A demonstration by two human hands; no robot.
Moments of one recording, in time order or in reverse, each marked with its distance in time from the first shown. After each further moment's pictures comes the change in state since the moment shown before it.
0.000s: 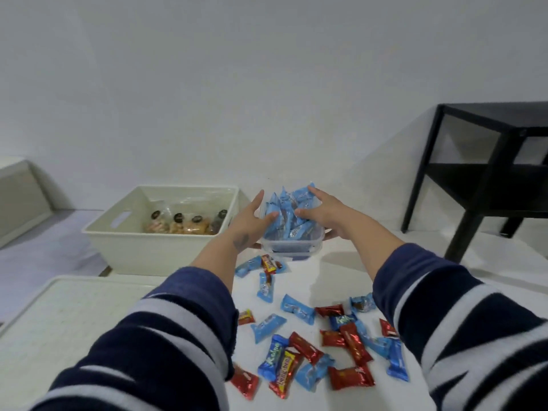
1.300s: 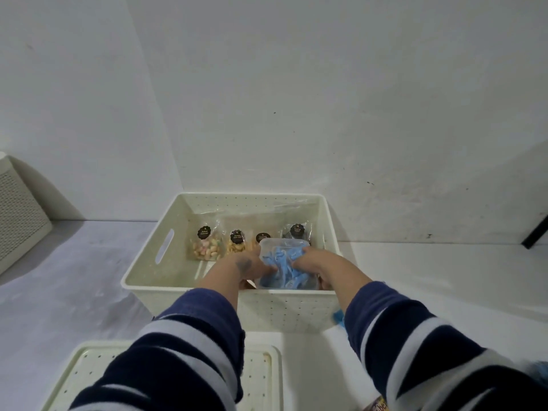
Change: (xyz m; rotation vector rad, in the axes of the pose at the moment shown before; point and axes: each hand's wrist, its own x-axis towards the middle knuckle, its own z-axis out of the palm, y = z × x) left_hand 0.194 -0.201 -0.194 0.435 -0.442 -0.363; right_hand 0.218 -0.058 0.295 -0.440 -0.182 0.377
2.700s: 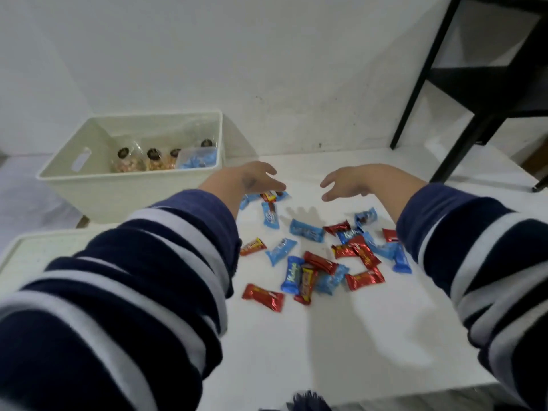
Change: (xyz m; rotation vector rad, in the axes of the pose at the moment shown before) left_hand -0.144 0.161 0.180 0.212 0.113 0.317; right_hand -0.205 0.264 -0.120 -0.494 0.072 -0.045
